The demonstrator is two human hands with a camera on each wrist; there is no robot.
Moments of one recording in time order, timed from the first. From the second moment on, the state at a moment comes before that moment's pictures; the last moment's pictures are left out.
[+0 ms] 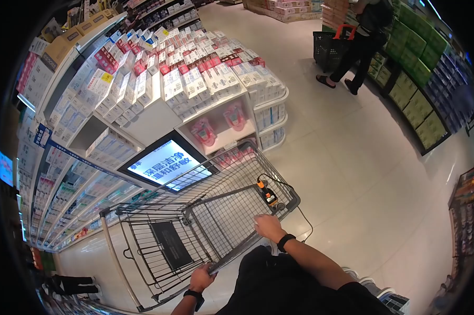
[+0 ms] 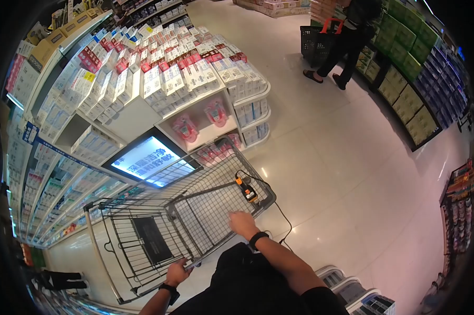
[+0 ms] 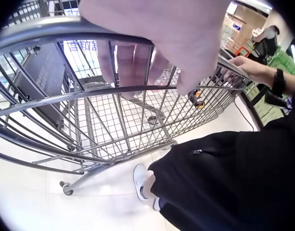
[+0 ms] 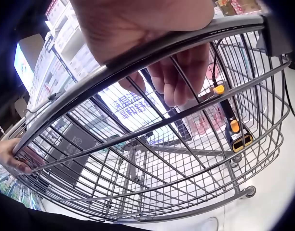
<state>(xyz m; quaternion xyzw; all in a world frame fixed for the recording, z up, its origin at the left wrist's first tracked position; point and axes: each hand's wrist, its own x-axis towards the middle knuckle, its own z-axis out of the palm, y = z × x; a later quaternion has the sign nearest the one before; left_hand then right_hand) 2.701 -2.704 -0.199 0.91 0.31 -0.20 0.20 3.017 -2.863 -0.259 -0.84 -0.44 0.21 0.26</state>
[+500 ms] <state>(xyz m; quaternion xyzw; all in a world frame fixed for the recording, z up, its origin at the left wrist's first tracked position) 2.763 -2.757 -0.194 0.85 0.32 -0.30 0.28 3.111 -2.911 -0.267 -0.82 -0.47 0.25 0.23</state>
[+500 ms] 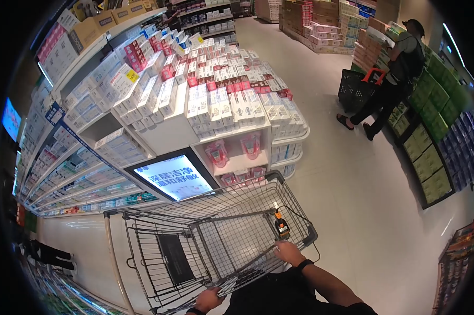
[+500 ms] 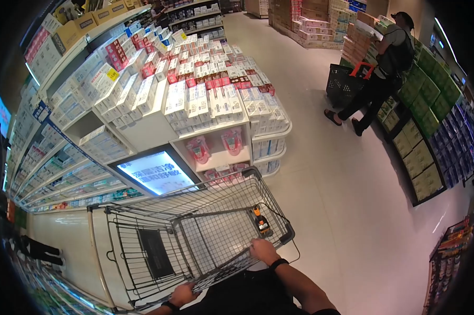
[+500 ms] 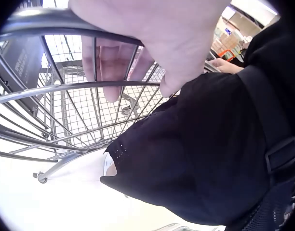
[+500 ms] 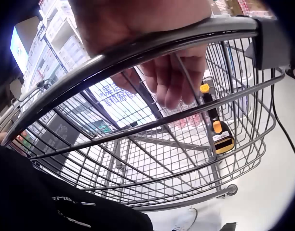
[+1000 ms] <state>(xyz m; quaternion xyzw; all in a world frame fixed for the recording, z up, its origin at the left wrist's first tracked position) 2.848 -2.830 -0.196 0.81 0.41 -0.32 0.25 3.213 -2.966 -0.277 -0.71 -0.54 0.28 0.34</state>
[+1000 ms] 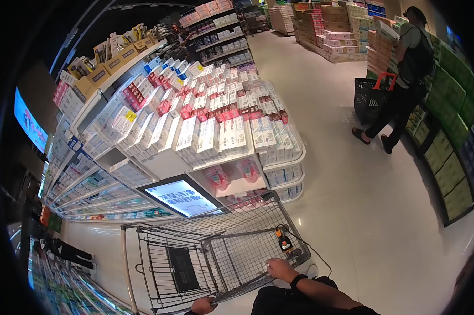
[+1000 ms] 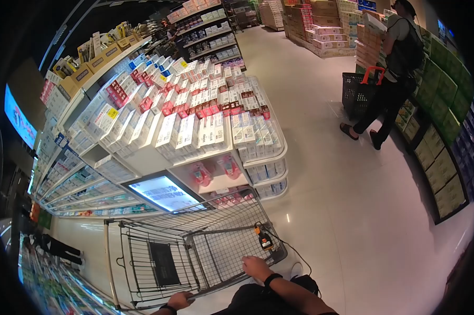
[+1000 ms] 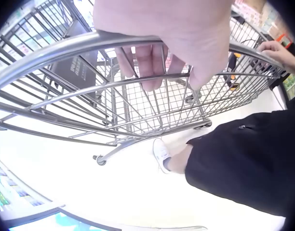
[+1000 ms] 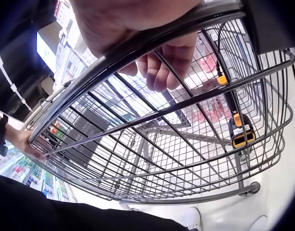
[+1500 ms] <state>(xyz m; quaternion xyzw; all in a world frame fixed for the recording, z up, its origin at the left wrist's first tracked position) 2.901 -2.905 -0.213 0.86 0.42 -0.18 0.23 3.285 -3.007 -0.265 -0.74 -0.55 0.27 0.29</state>
